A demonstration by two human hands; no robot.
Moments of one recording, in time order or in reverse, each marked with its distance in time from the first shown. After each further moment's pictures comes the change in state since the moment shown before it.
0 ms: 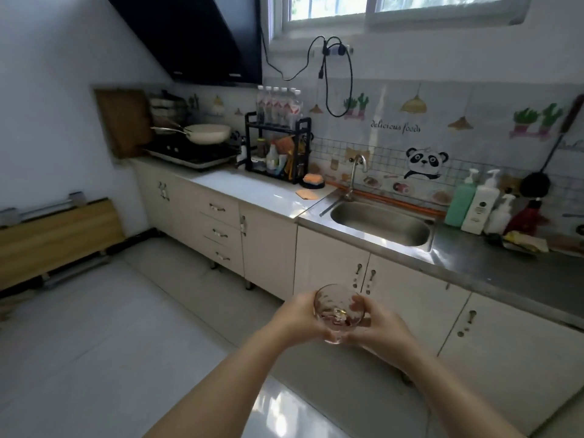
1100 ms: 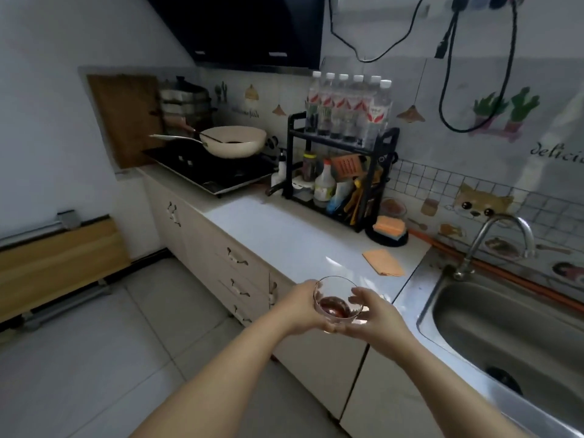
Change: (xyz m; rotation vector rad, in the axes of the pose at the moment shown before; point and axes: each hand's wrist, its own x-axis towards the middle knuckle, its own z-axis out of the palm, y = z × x) left_hand 0.533 -0.176 -0.277 -0.072 0.051 -0.162; right_hand 0.625 -0.082 0.095 0.030 -0.128 -0.025
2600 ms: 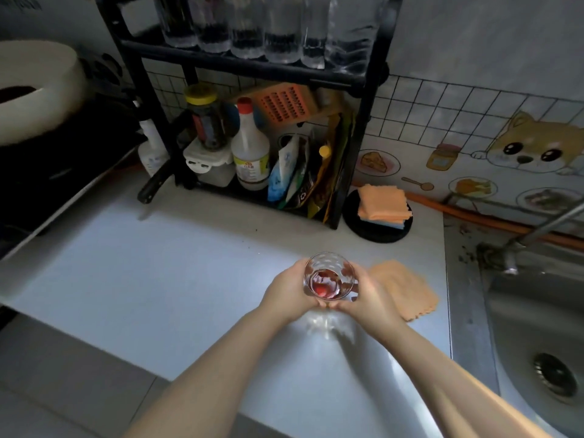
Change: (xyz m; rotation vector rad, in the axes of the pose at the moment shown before) left_hand 0.438 -0.072 -0.010 0.143 -0.302 0.067; right_hand 0.380 0.111 0.004 0.015 0.264 0.330
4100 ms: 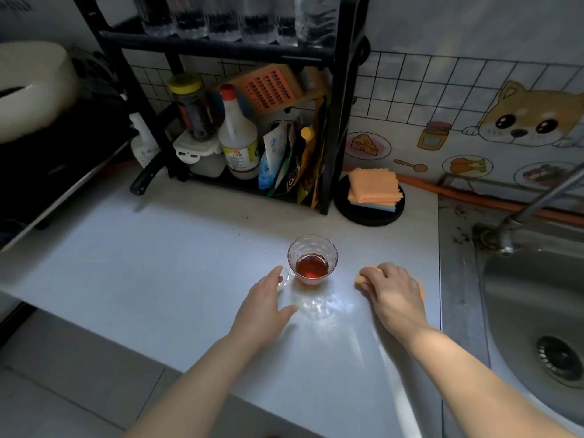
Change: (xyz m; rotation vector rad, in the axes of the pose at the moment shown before) left_hand -0.050 -0.019 0.018 0.231 0.039 -0.083; right_hand -0.009 0.085 -0.025 -0.579 0.194 -0.143
